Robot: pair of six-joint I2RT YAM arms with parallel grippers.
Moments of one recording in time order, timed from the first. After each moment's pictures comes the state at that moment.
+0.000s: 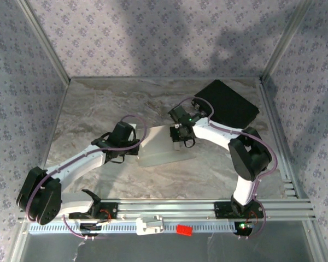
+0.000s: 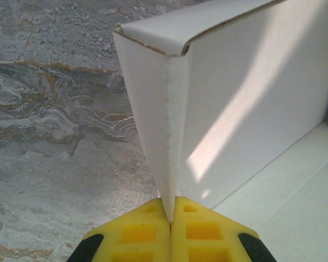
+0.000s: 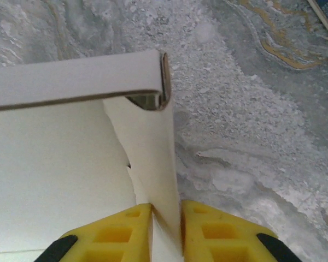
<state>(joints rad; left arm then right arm) -0.60 1.24 0.72 -0.41 0.00 -0.45 0.66 1.79 1.23 -0.57 0.02 0.47</state>
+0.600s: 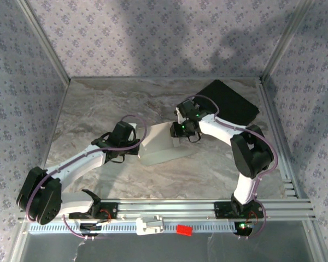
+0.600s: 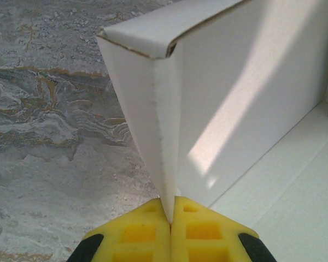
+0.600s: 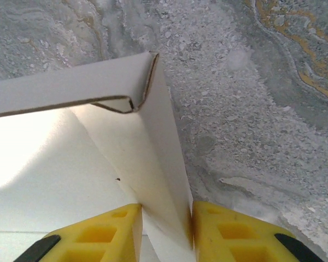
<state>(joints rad) -0.60 1.25 0.72 -0.40 0.00 -0.44 0.56 1.80 1.22 -0.49 -0.22 0.39</state>
